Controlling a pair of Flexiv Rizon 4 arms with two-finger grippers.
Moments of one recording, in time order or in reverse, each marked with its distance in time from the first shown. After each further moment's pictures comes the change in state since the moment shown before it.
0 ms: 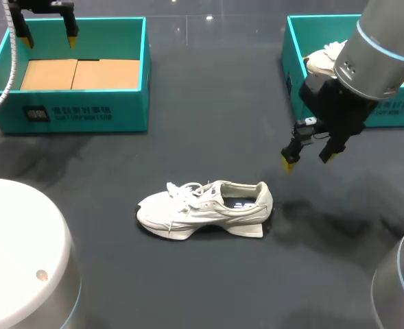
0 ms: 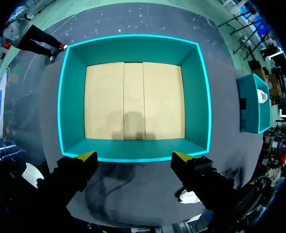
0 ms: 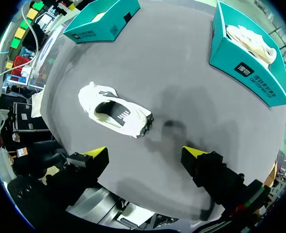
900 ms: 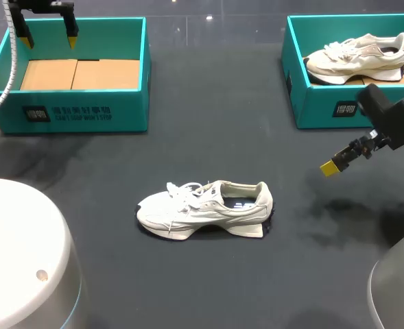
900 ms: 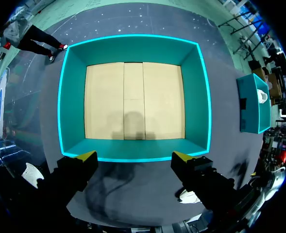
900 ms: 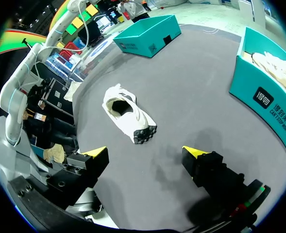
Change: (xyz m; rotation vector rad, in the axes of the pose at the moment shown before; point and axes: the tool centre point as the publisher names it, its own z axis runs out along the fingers) left arm 0.000 0.000 0.000 0.000 0.000 0.000; right arm -0.065 -0.013 0.007 -0.265 0.311 -0.339
